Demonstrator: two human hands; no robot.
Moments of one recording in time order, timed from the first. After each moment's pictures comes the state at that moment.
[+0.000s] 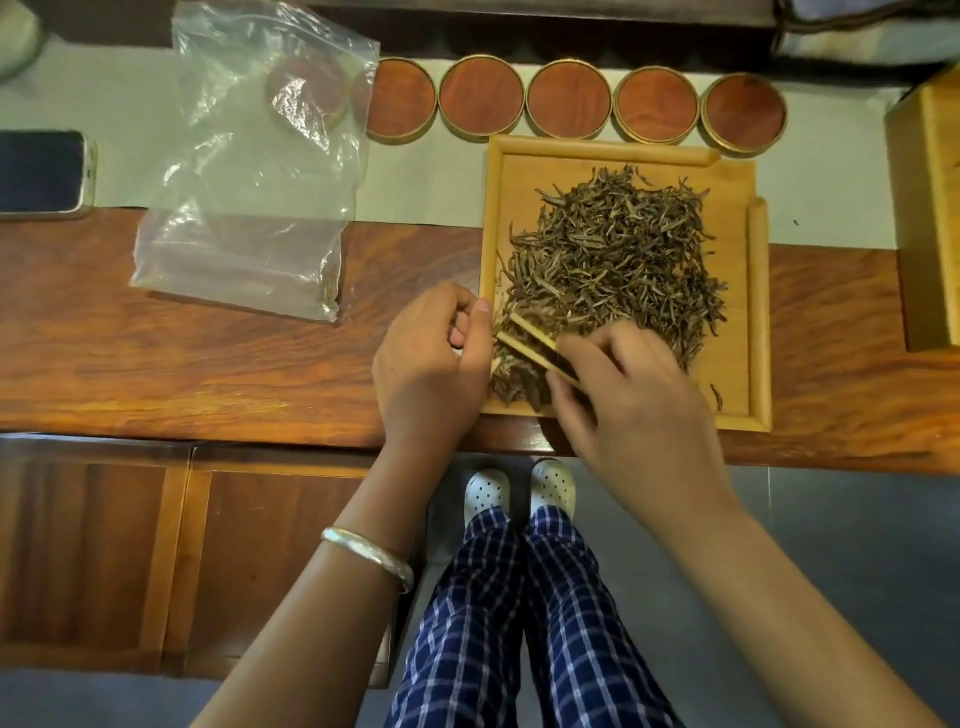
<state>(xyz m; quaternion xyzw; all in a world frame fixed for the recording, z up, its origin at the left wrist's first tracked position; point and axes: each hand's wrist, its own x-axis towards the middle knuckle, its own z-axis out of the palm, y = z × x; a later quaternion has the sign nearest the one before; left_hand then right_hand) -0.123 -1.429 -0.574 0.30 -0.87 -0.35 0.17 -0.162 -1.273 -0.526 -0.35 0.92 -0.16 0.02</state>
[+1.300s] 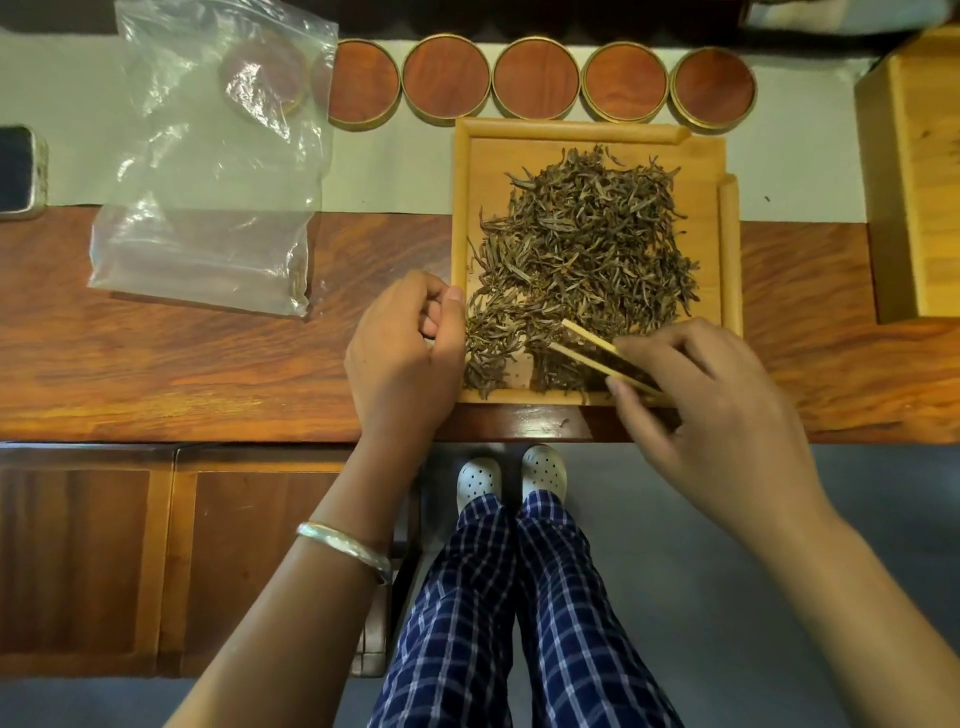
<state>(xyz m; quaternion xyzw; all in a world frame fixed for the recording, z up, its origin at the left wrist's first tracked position) -0.123 -1.430 -0.574 0.32 -0.87 -0.36 0.14 -0.175 -1.217 -0.512 -0.34 0.92 -0.18 0.03</state>
